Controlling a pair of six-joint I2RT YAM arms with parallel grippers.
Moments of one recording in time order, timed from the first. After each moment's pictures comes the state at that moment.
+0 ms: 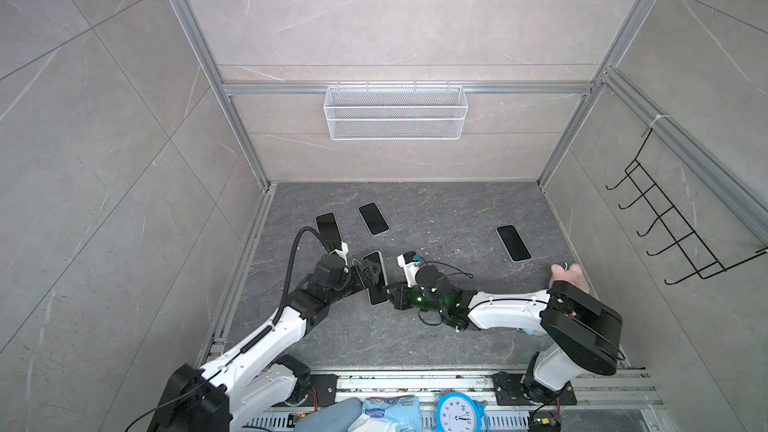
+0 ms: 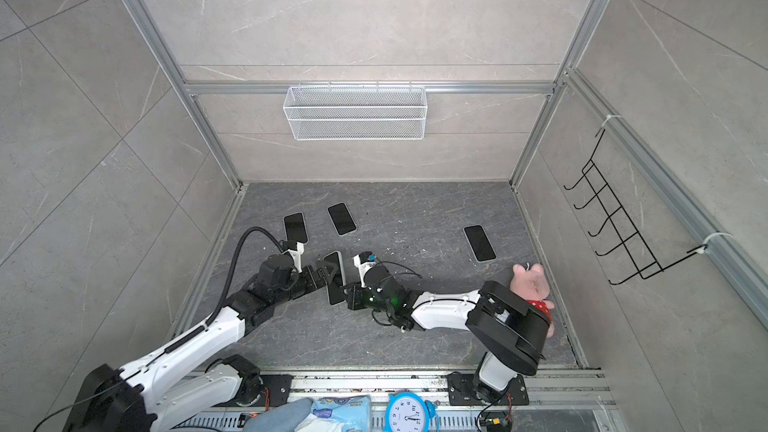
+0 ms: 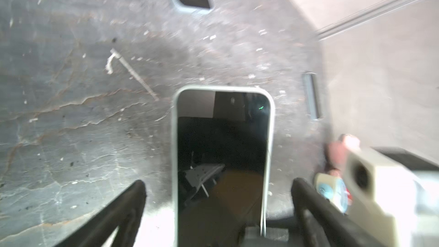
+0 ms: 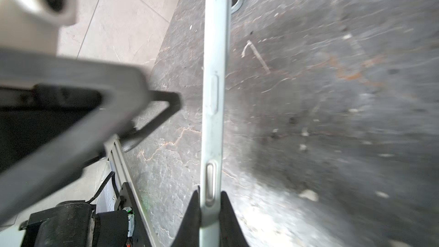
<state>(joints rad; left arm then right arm) -0.54 0.95 0.50 -0.11 0.14 -0.82 0.94 1.58 0.68 0.43 -0.14 0.81</state>
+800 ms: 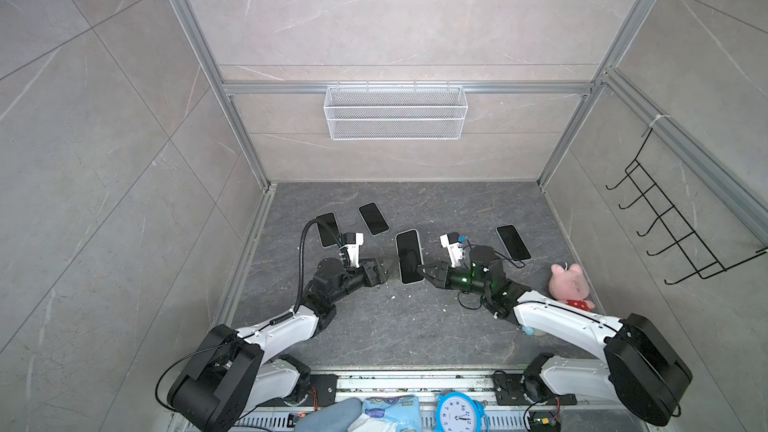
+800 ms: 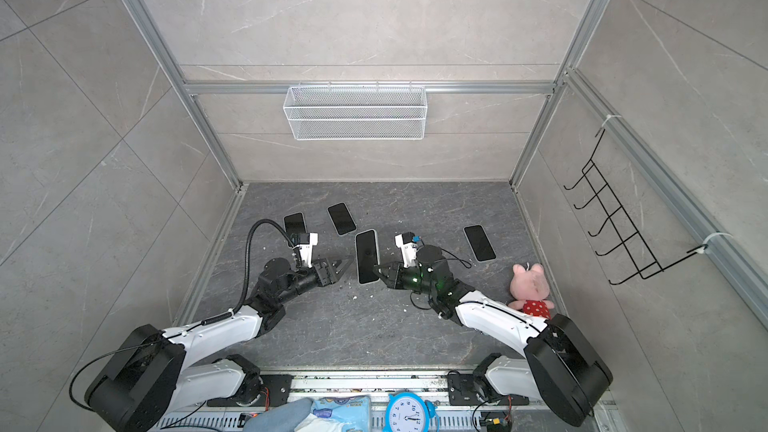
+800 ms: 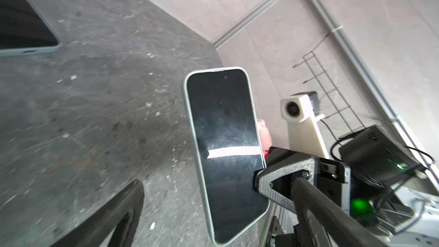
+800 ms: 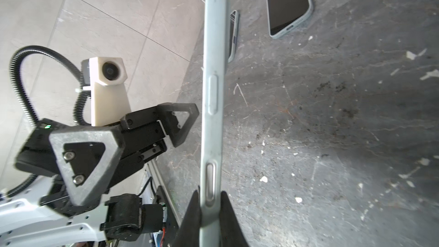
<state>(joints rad) -0.54 1.24 0.37 0.75 0.46 -0.84 0.62 1.27 0.57 0.35 -0.47 0.82</state>
